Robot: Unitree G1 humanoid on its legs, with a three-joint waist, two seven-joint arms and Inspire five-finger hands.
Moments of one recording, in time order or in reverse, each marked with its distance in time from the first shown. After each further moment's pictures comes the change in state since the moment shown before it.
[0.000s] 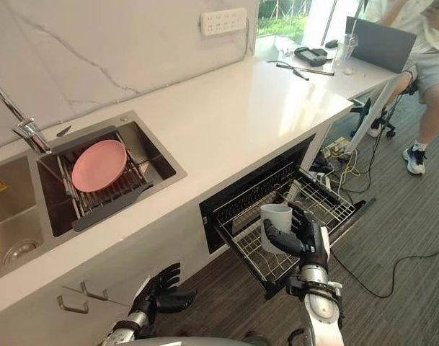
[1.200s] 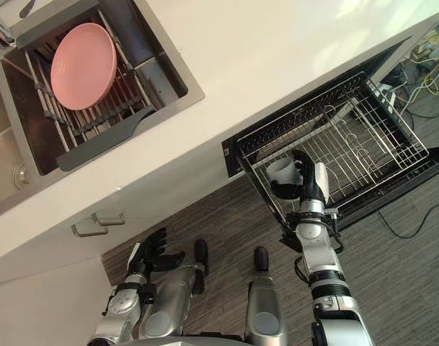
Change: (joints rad) left arm -0.247 -0.032 0.082 0.074 -0.002 -0.048 0.135; right arm -0.566 -0.161 0.054 0.377 -0.315 0.088 -0.189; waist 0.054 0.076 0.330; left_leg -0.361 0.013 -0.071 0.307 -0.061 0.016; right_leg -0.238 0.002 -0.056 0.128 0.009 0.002
